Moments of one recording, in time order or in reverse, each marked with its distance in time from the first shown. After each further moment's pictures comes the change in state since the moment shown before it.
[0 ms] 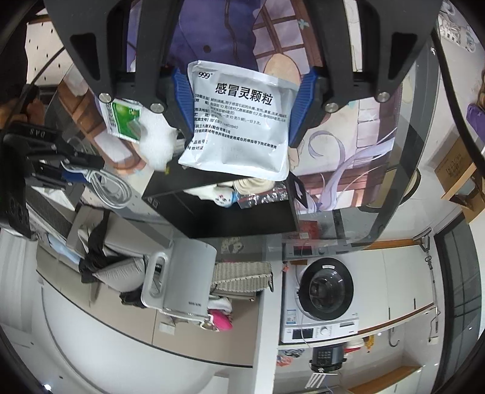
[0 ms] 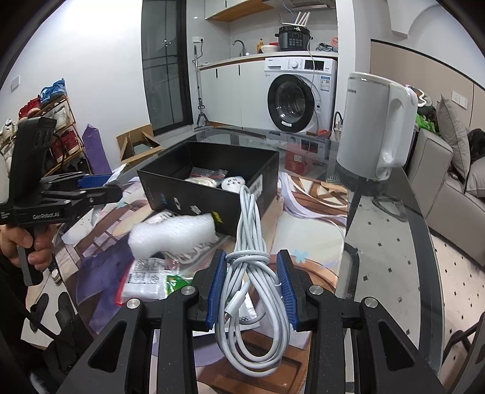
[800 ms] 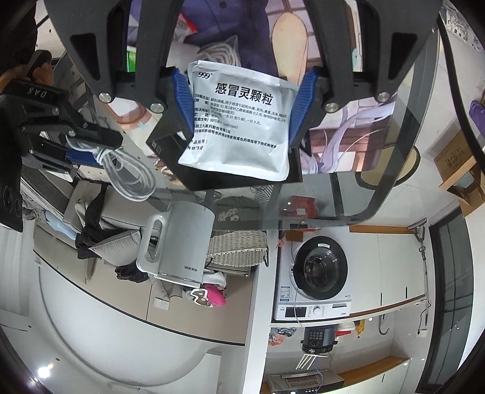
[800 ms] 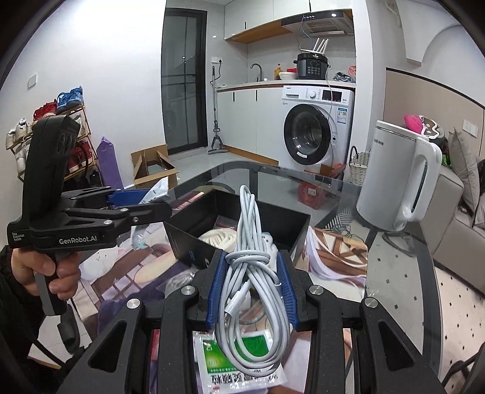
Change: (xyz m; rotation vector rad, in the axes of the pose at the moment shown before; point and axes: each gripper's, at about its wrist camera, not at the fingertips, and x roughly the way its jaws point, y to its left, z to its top) left arm 0.001 -0.007 0.038 -0.033 -0.108 0.016; right arm 0.001 0.033 0.059 -0.063 -0.112 0.037
